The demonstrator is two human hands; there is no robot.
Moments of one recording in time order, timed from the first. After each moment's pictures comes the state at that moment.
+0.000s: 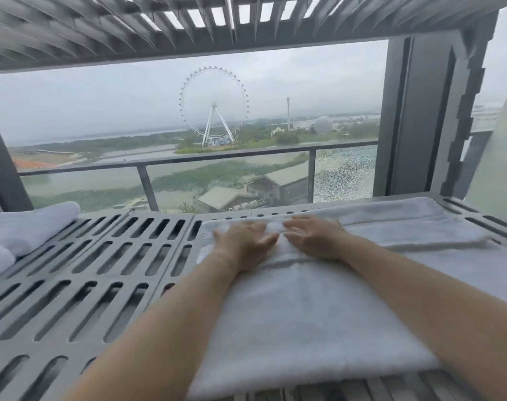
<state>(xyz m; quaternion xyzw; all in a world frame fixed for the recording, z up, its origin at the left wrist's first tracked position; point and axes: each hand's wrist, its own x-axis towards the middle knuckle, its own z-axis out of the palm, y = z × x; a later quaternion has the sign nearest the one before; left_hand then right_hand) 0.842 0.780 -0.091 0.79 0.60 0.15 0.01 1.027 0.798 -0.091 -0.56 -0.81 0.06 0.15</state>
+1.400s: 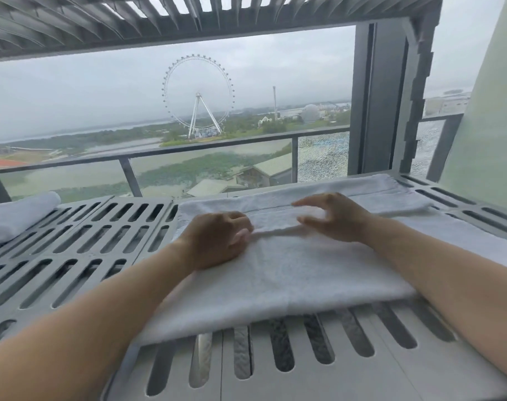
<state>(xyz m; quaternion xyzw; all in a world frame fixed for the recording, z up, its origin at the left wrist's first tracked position) 0.841 0.713 -0.087 0.88 0.43 0.13 -0.14 1.112 0.729 -0.087 -0.49 -0.83 0.06 0.27</state>
